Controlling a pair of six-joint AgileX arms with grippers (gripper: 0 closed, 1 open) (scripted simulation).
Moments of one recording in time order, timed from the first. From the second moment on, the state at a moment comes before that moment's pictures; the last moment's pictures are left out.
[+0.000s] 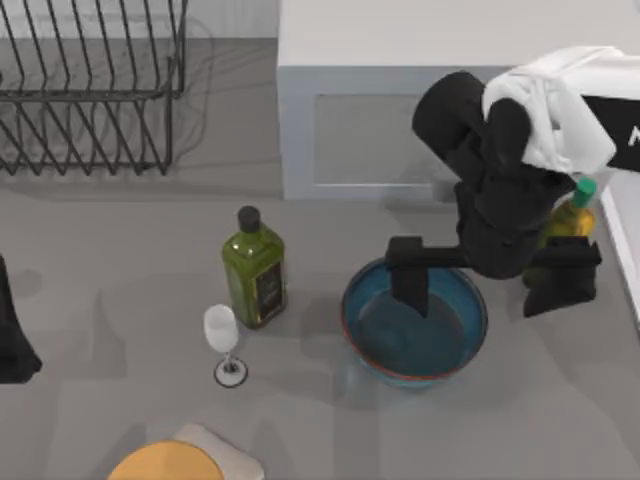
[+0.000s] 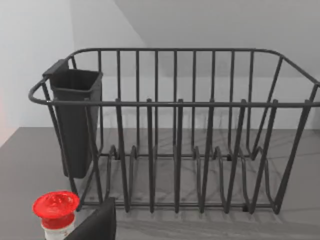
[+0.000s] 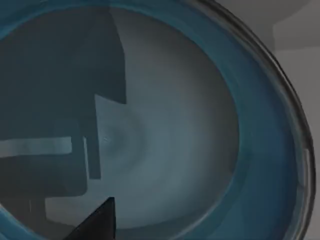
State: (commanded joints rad) left arm 0.00 0.00 0.00 0.00 0.00 0.00; right arm 0.56 1.96 1.38 -0.99 0.00 0.58
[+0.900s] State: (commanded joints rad) left arm 0.00 0.00 0.00 0.00 0.00 0.00; right arm 0.53 1.99 1.29 -0.87 0.00 0.55
